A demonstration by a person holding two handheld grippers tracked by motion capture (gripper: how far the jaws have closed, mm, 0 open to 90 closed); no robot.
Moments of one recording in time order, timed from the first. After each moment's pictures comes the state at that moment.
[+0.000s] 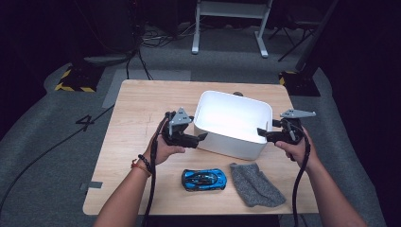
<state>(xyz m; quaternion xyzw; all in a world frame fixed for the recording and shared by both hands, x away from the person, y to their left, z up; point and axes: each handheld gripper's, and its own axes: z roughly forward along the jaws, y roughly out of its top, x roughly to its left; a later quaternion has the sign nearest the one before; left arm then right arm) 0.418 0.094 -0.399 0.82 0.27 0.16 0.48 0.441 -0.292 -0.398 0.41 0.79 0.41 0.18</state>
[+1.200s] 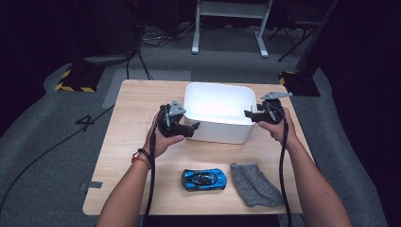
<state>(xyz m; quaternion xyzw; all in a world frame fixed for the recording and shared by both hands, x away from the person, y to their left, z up) 0.454 0.109 -0.409 0.80 0.34 0.19 0.45 0.511 -0.249 -0.397 0.40 0.80 0.39 0.21</state>
